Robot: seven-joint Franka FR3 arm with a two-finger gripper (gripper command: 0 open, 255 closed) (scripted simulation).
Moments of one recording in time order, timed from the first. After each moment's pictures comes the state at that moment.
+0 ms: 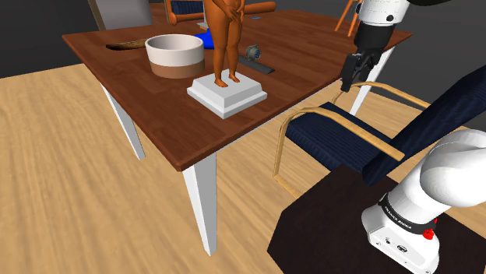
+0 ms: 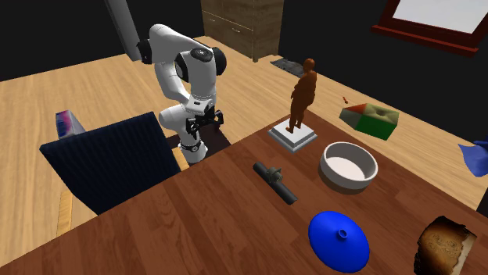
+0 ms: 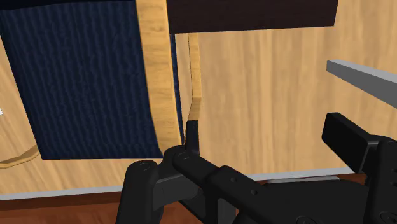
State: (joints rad) arm 0.02 -0.80 0.07 -2.42 -0.04 1.57 0.07
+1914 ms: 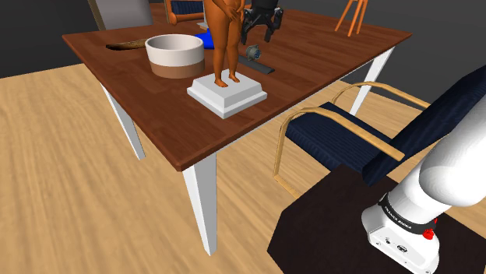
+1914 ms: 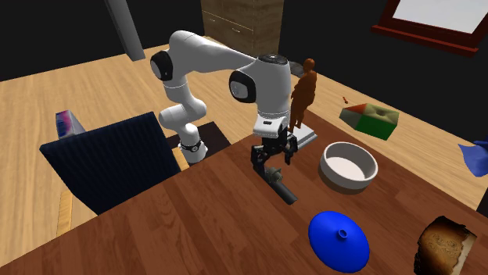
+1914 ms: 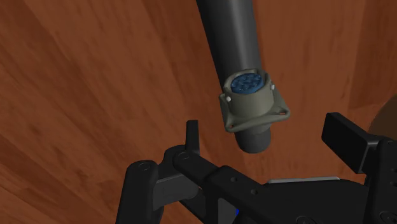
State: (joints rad) arm 0.00 0.02 0.25 -1.62 -0.10 1.87 0.42
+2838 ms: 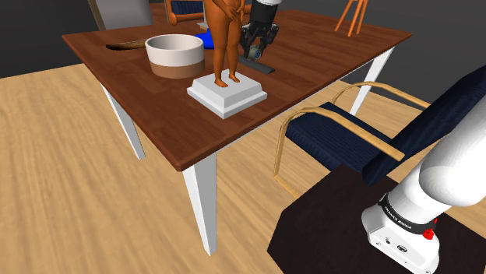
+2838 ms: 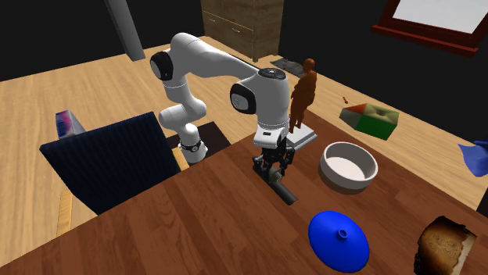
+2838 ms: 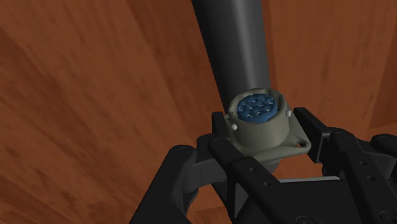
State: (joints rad) arm 0.00 0.02 0.24 -1.72 -0.10 1.97 0.43
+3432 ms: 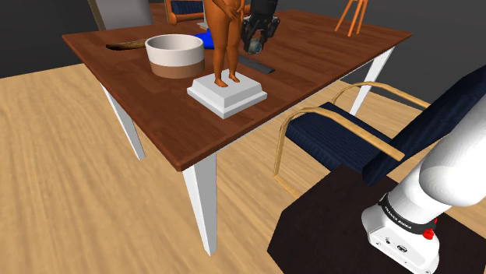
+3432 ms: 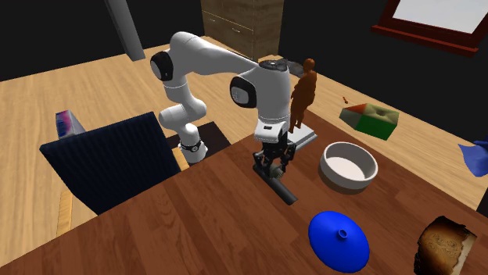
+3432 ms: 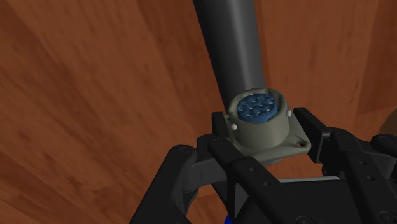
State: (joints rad) arm 0.00 0.03 0.25 -1.66 -0.10 1.91 0.42
